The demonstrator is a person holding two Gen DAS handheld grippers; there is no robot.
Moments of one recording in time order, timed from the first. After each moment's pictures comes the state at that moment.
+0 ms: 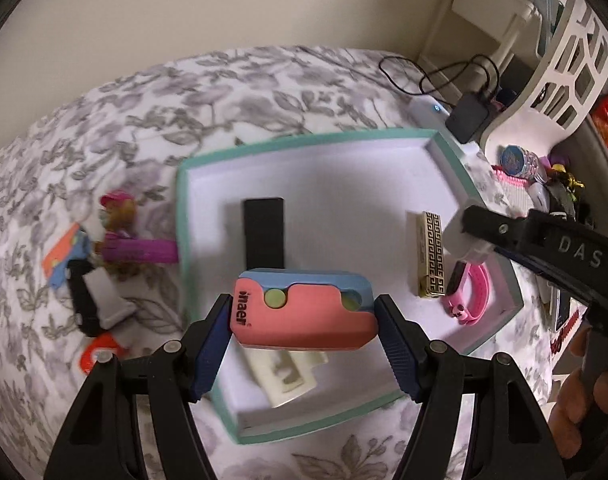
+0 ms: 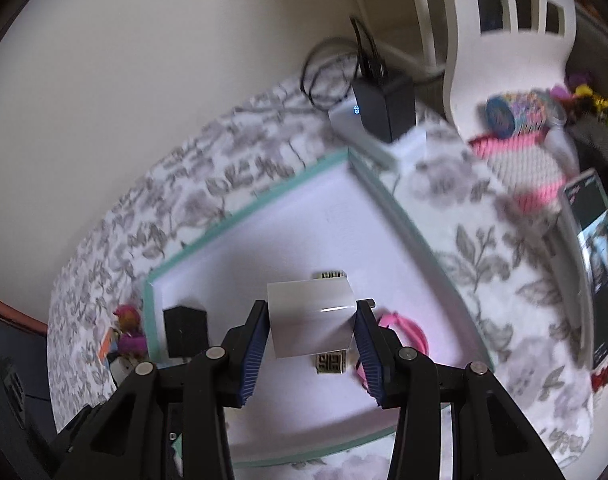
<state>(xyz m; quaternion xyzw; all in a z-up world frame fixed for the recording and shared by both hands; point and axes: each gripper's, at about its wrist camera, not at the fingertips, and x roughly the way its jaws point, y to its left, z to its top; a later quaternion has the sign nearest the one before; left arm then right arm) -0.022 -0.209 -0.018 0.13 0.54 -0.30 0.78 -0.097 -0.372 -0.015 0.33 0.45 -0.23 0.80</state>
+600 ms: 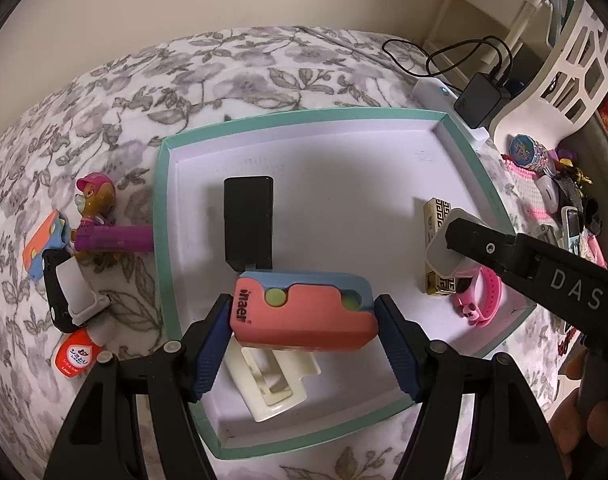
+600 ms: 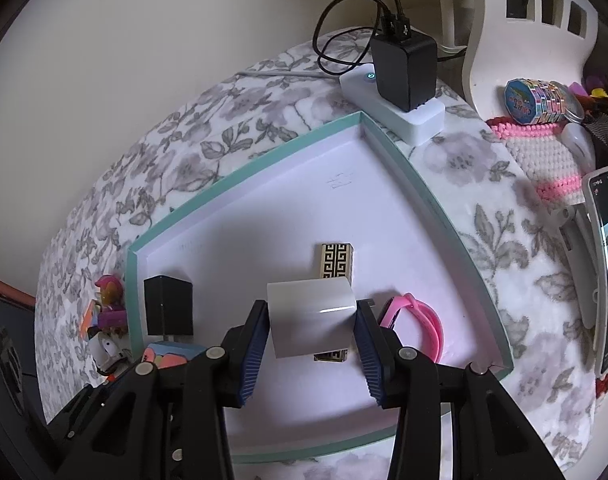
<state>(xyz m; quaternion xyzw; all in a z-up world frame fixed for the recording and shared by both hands) -0.021 -0.217 -0.042 0.13 0.55 -0.29 0.77 -0.088 -0.361 -0.032 0.31 0.48 -0.22 0.79</state>
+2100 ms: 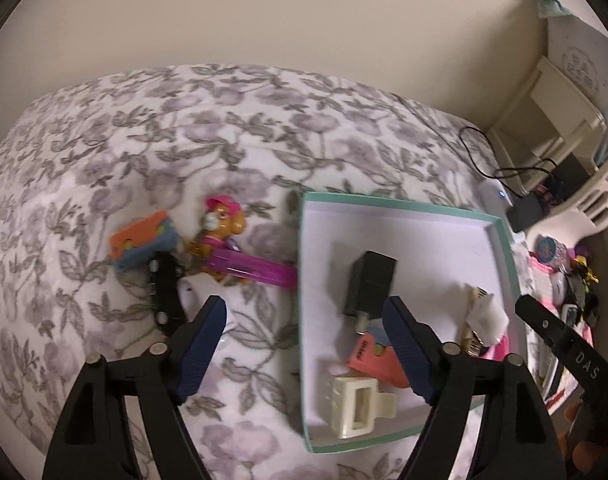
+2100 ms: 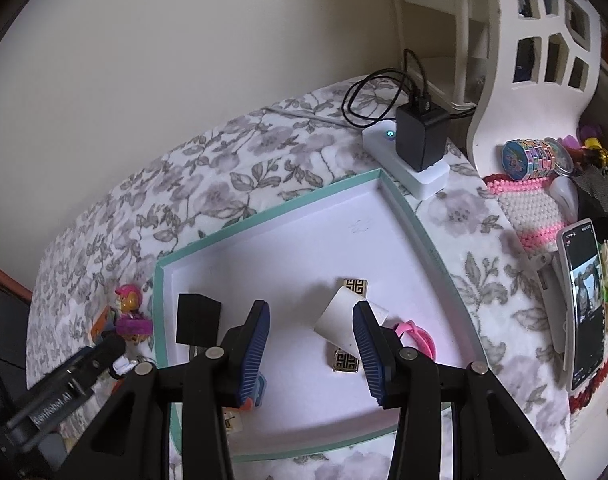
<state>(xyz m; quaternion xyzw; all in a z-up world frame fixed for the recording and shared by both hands) 0.033 -0.137 0.010 0.03 0.54 -0.20 0.82 -0.083 -0.339 0.009 0.25 0.45 -0.23 0.83</state>
